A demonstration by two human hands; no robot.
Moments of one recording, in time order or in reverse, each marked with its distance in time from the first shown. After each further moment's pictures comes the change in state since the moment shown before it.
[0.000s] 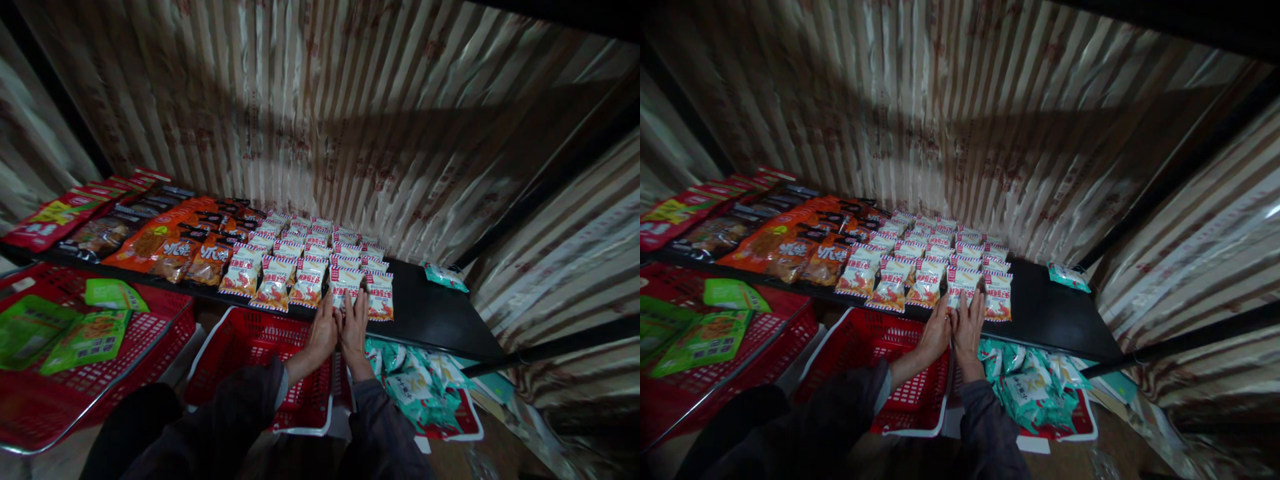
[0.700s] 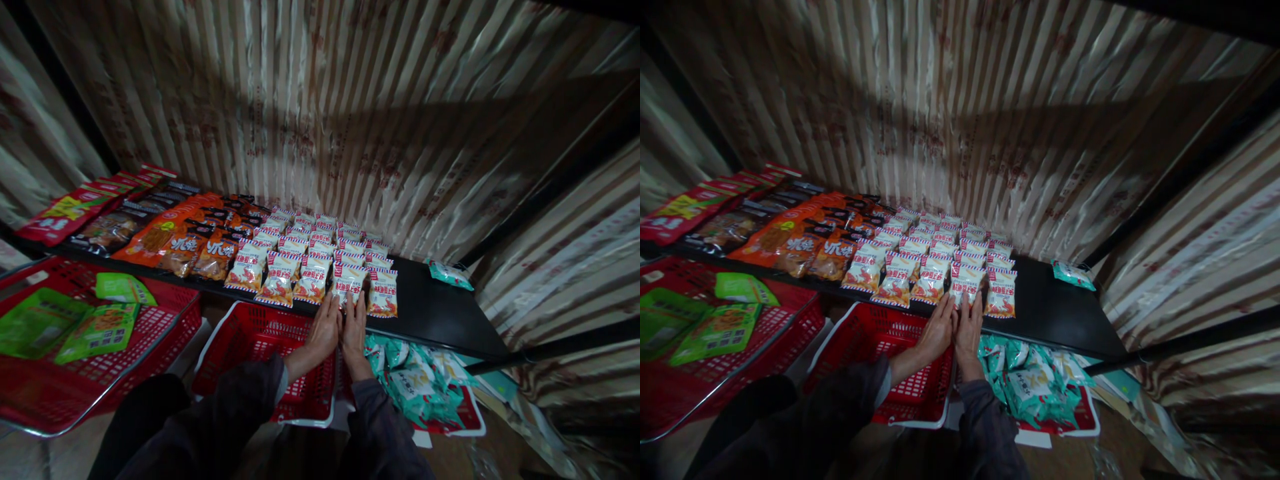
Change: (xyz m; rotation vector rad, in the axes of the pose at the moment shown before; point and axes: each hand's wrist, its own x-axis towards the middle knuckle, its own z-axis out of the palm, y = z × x) left_hand -0.010 -0.018 -0.002 0.149 -0.066 0.118; right_hand -0.020 0.002 0.013 0.058 -0.047 0.064
